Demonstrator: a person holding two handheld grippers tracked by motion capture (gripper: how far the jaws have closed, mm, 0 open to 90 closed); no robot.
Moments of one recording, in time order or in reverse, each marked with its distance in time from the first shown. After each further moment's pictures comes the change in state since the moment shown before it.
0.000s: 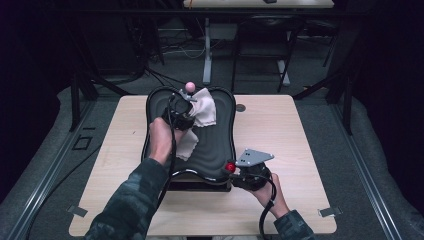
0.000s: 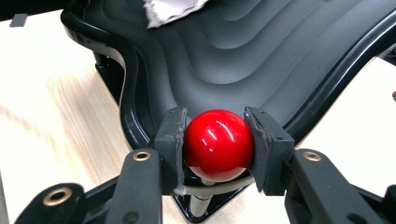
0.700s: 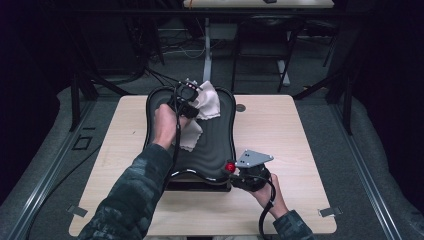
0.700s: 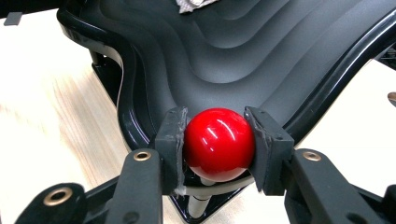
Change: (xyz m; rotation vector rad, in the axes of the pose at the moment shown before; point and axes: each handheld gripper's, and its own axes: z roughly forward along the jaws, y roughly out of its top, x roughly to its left) left arm 0.003 0.027 0.008 0.089 -0.057 0.021; right arm 0.002 -0.002 0.000 0.003 -0.017 -0.006
